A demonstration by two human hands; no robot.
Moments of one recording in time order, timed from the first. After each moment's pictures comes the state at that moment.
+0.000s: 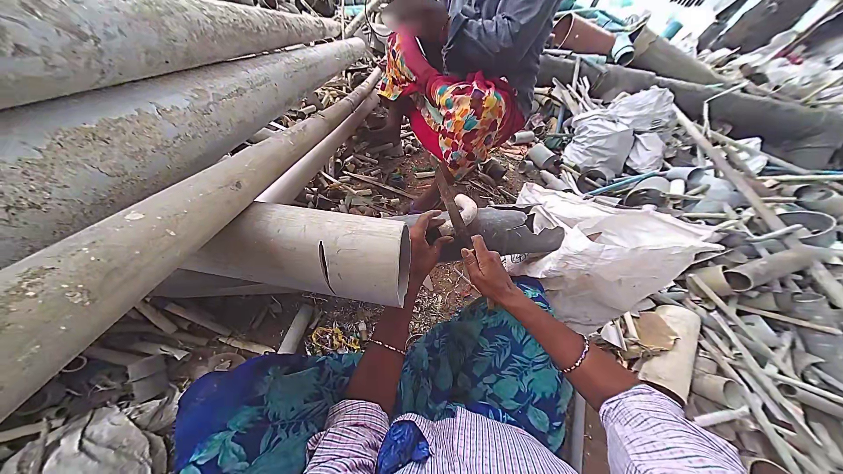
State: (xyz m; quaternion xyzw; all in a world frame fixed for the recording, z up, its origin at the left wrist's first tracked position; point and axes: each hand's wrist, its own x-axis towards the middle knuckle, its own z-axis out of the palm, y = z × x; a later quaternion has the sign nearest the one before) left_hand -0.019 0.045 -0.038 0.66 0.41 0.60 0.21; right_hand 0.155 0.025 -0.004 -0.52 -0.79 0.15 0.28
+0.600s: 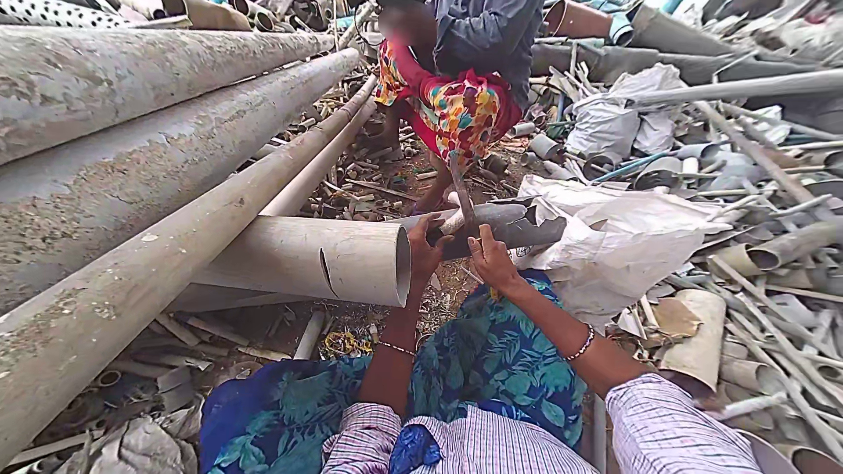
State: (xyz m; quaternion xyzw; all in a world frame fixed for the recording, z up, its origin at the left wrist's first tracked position) left_hand -0.018 0.042 -0.036 0.67 0.41 0.59 0.19; right_hand 0.153 0.023 0.002 -0.57 -0.77 0.13 0.27
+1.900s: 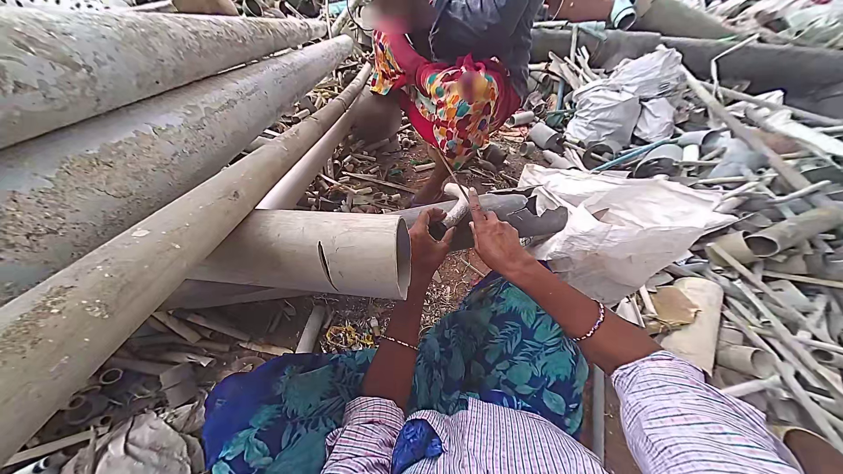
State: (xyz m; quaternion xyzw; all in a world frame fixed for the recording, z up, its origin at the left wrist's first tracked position) left_hand -0.010 0.031 -0.029 0.64 0.43 0.61 0.20; right_hand 0.126 0.023 0.047 -0.66 -0.75 0.03 0.03
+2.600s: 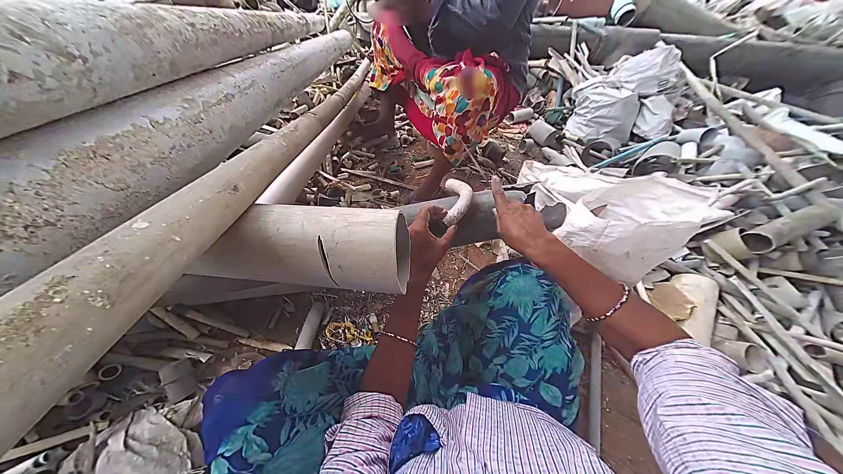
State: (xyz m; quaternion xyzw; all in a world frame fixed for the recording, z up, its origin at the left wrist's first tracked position) left_hand -0.011 0.024 -0.031 0.64 0.43 0.59 0.21; right_hand 0.156 0.038 0.068 -0.69 -0.72 0.01 -0.02
